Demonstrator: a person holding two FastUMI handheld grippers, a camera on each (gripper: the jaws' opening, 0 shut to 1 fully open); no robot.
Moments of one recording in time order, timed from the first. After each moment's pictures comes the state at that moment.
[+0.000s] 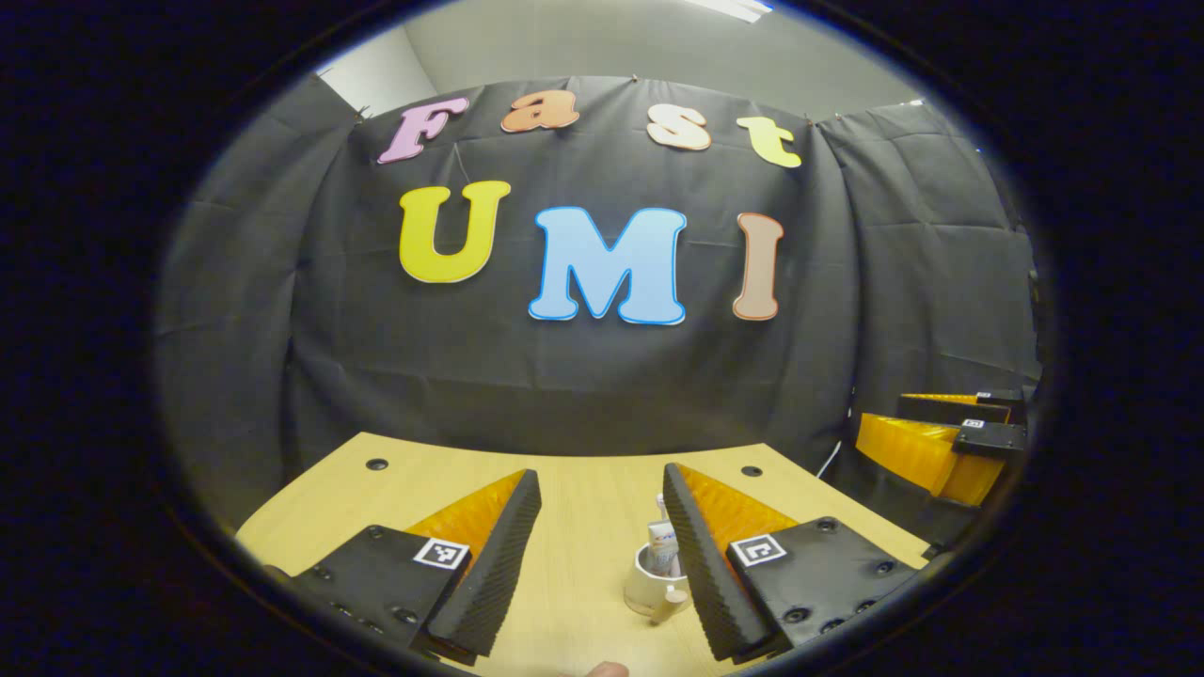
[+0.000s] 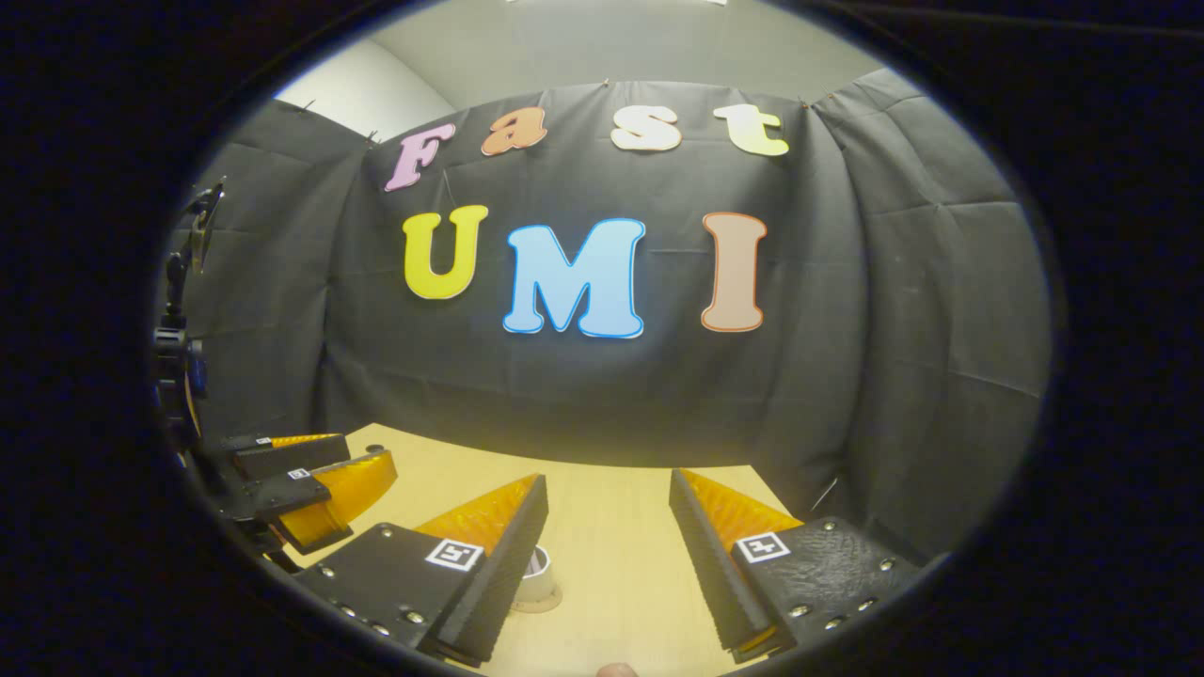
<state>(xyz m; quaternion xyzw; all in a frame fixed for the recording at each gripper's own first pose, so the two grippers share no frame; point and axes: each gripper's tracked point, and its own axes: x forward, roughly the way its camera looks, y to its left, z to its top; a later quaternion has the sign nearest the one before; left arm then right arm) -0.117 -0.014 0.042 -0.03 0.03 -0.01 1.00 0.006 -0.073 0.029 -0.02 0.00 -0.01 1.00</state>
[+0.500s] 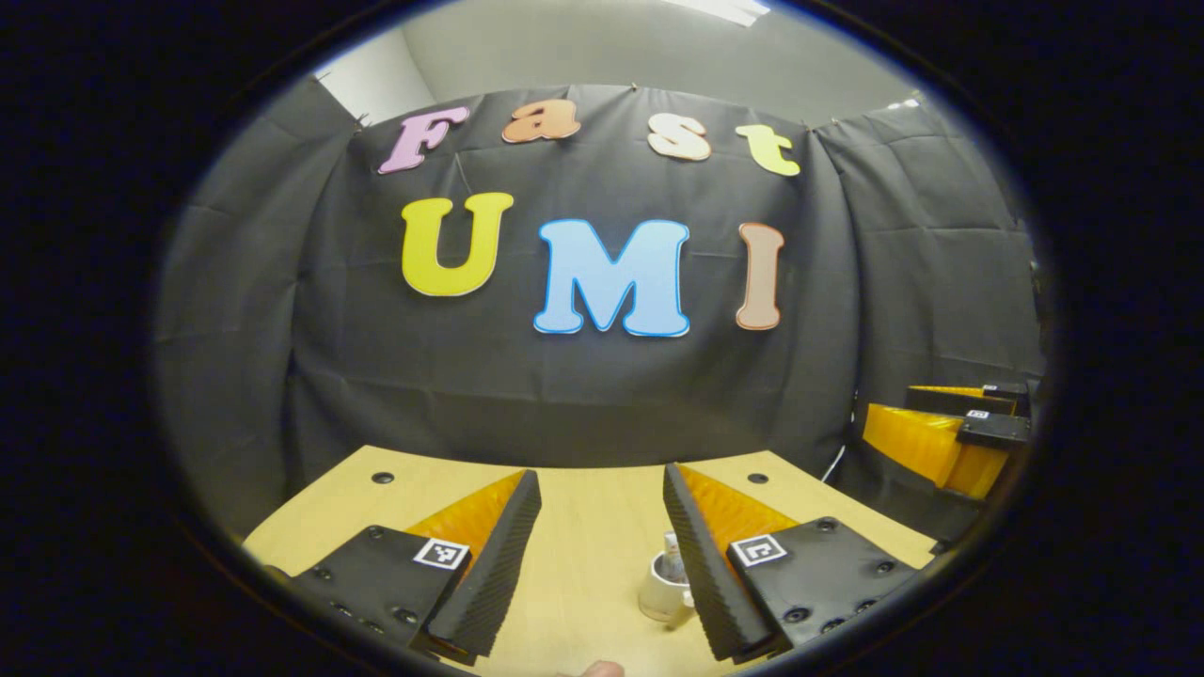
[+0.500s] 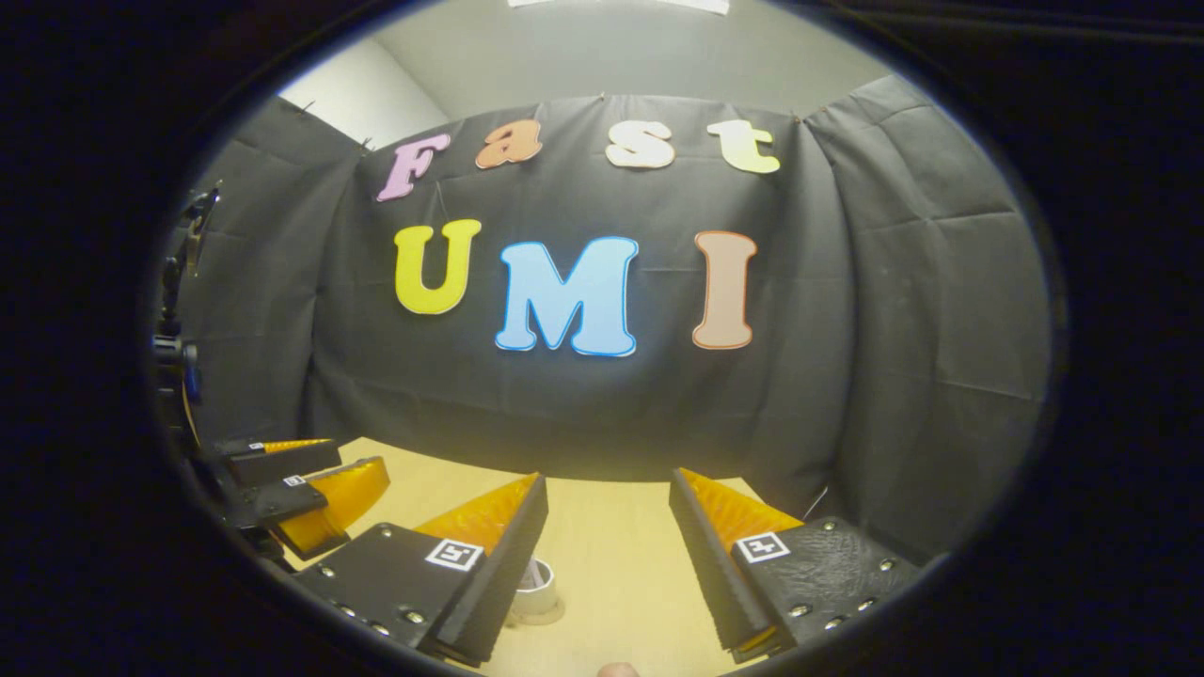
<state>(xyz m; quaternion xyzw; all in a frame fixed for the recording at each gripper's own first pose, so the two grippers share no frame) -0.116 -0.005 0.053 -0.02 0.01 -0.01 1.00 0.006 -0.059 0.044 -0.02 -0.03 -0.03 1.00</state>
